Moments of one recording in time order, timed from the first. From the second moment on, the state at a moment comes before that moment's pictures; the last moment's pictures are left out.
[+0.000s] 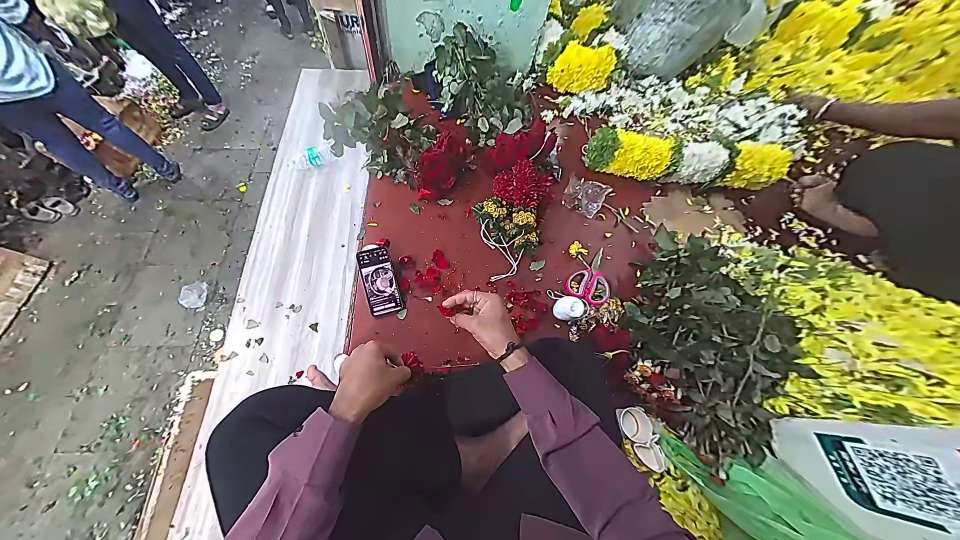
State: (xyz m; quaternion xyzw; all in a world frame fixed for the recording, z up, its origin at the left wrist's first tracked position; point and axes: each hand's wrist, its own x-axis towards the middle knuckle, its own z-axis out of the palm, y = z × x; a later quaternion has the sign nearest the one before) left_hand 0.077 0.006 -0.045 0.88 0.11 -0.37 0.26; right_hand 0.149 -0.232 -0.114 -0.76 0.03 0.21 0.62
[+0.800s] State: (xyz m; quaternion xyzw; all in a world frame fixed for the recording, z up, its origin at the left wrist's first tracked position) left_hand 0.079 0.009 -0.047 0.80 0.12 -0.31 0.50; right_hand 0.091 -0.191 -0.088 -0.63 0.14 0.30 0.70
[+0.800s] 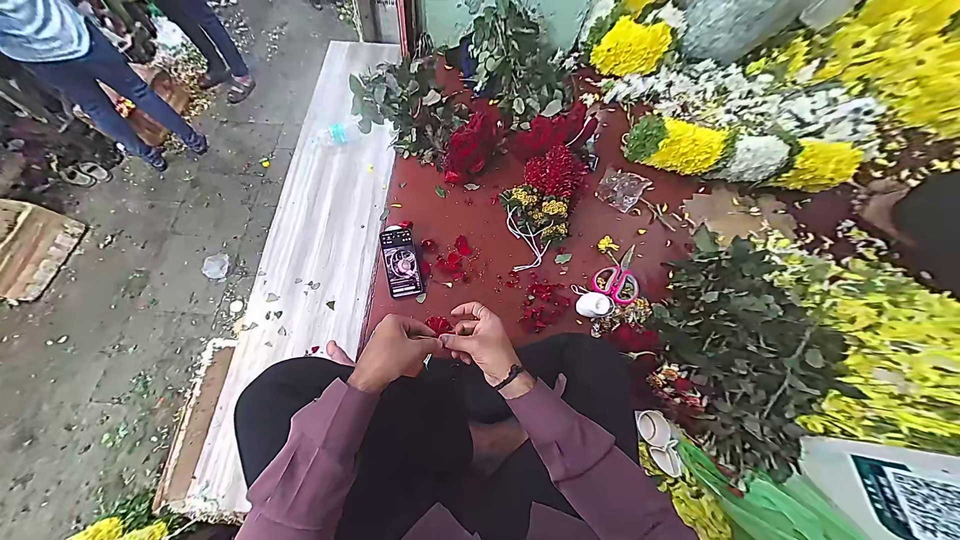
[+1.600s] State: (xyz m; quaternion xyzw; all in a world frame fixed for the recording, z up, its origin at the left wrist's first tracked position) left_hand 0.085 0.026 -0.041 0.84 0.25 -0.25 0.40; right_hand 0.108 -0.224 -0.085 -0.68 -0.24 0.36 0.59
